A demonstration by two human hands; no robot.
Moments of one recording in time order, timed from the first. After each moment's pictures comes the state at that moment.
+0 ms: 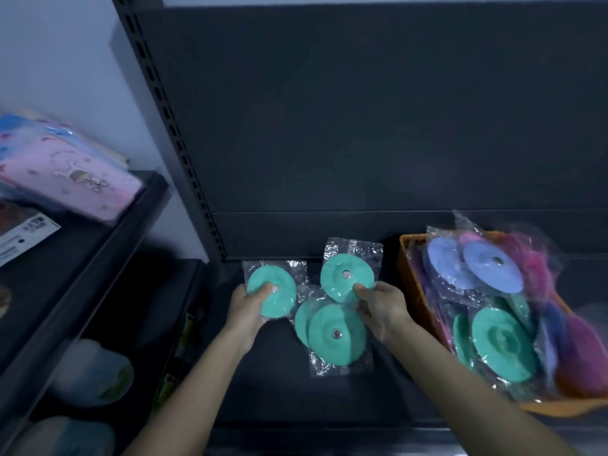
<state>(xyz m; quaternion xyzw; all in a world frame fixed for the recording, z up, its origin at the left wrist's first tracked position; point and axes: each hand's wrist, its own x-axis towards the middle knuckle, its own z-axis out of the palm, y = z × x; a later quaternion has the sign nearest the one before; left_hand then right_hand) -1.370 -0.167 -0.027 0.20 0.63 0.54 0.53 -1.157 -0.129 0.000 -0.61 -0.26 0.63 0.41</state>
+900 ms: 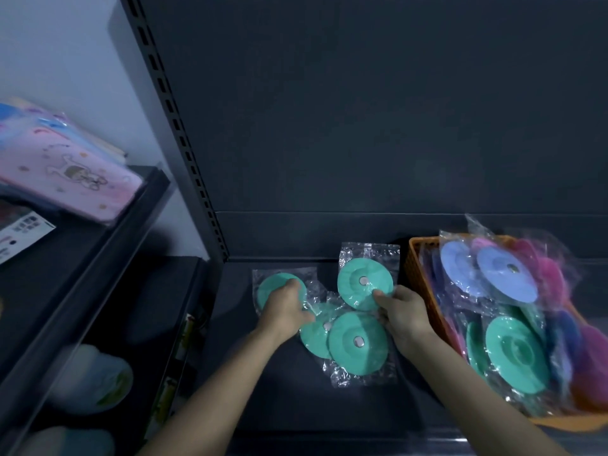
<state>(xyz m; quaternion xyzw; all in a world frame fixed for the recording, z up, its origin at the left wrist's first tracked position) -1.341 -0.145 -0.028 0.58 0.73 0.19 0.31 -1.142 -0.126 -0.010 -0.65 -0.34 0.56 0.39</state>
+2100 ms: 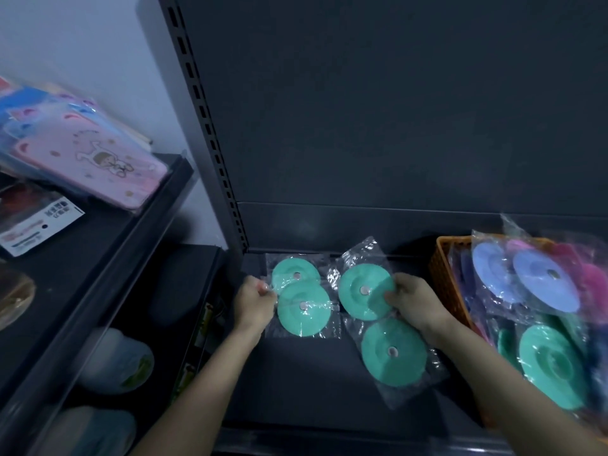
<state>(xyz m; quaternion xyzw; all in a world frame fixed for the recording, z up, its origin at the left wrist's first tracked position) -1.401 -0.160 -0.045 0.31 0.80 0.40 0.32 -1.147 -0.107 -0.003 -0.62 -0.58 0.48 0.22</state>
